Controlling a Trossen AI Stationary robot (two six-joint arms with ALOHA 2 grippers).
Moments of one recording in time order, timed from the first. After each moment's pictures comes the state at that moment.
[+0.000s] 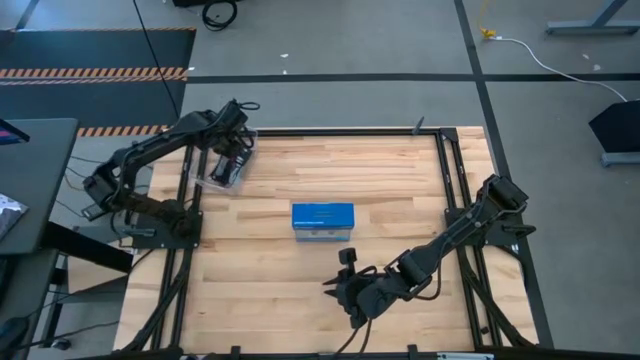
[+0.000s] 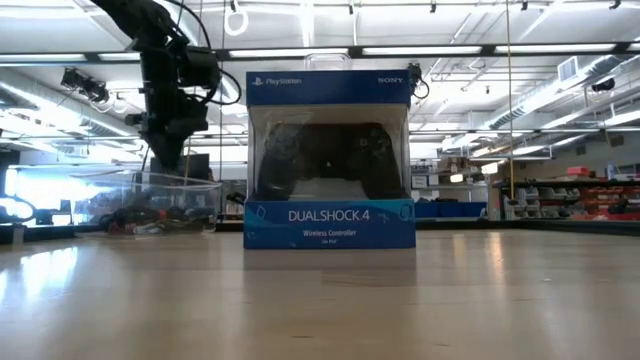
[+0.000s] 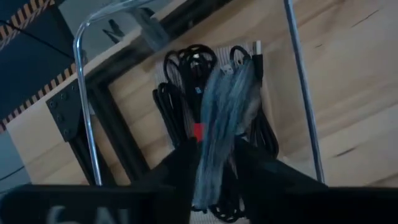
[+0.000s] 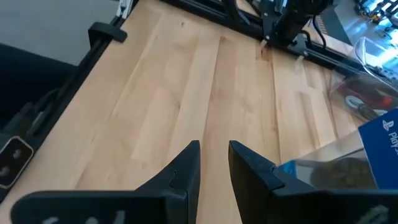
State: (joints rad) left arm 0.82 1.37 1.04 -0.93 -0.31 -0.14; right arm 0.61 1.79 1.33 -0.24 0.53 0.05
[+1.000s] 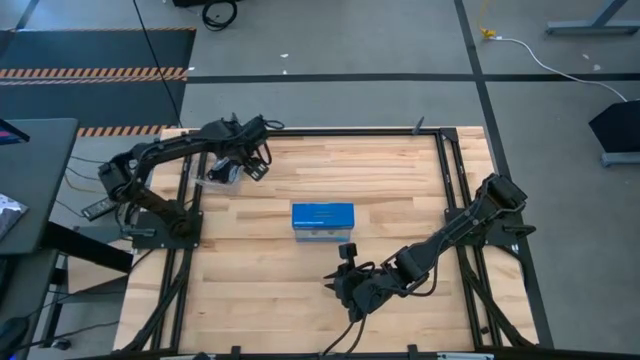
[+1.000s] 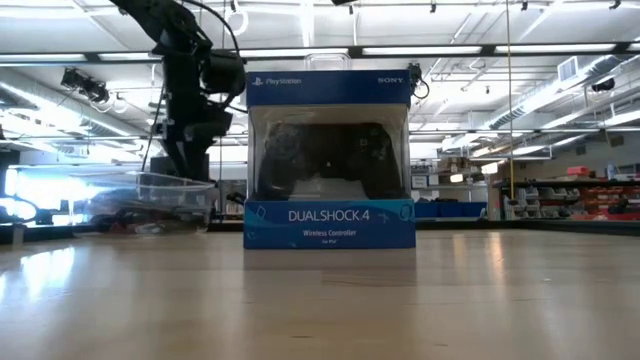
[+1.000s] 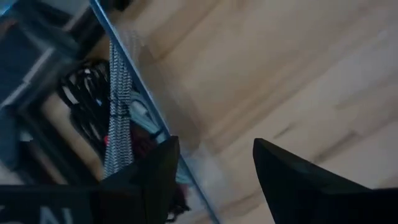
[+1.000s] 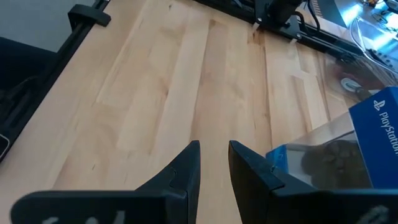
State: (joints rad) left arm 0.64 1.49 1.08 -0.95 -0.26 -0.17; right arm 0.58 1.79 1.33 -0.30 0.53 0.08
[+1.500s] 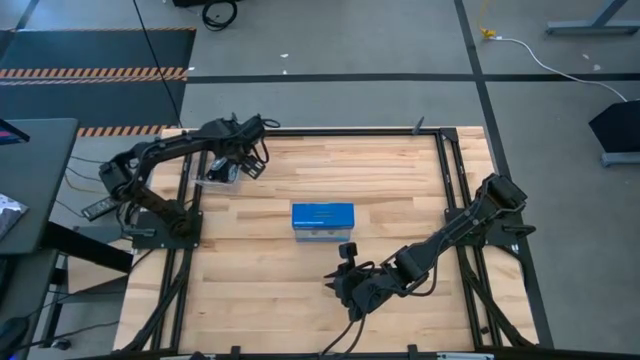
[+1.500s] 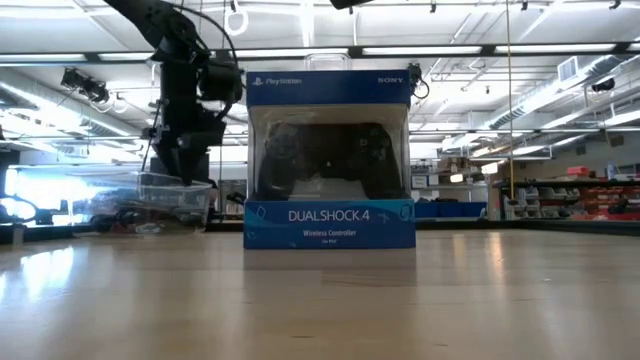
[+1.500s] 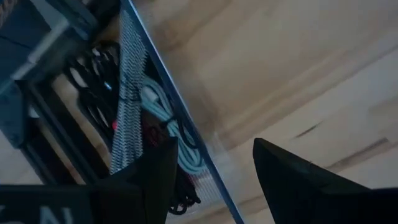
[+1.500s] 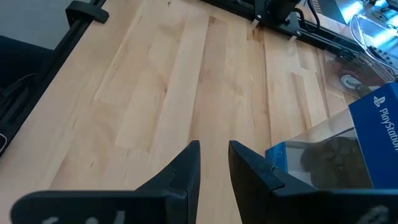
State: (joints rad) left arm 0.66 1.50 1.06 -0.95 -0.29 -0.22; right arm 0.58 1.79 1.33 -0.31 0.53 0.08
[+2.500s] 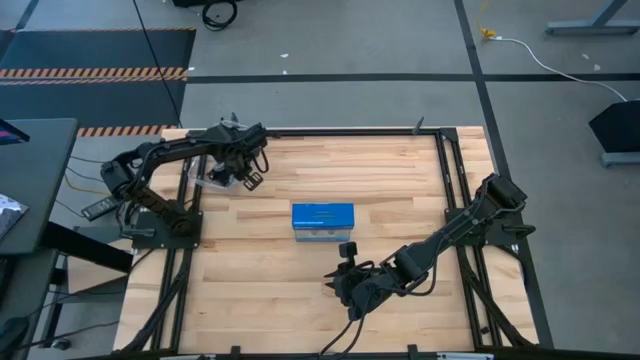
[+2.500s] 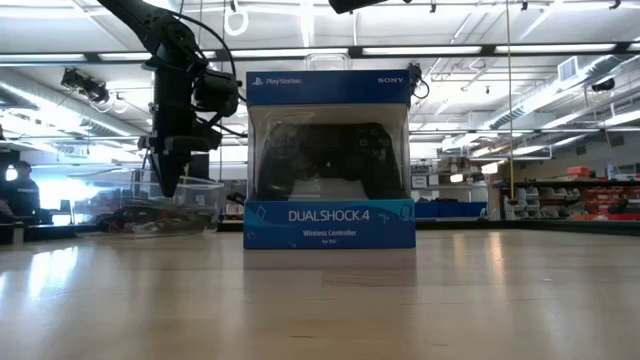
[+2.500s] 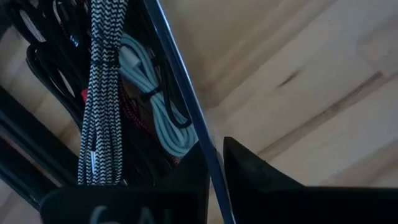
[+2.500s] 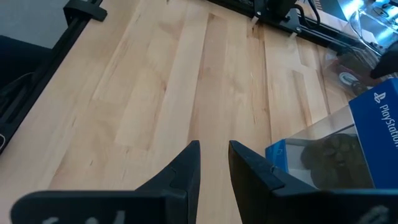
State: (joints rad) left arm 0.66 1.52 0.99 -0.96 -0.22 -0.11; right arm 0.58 1.79 1.33 -0.32 0.53 0.09
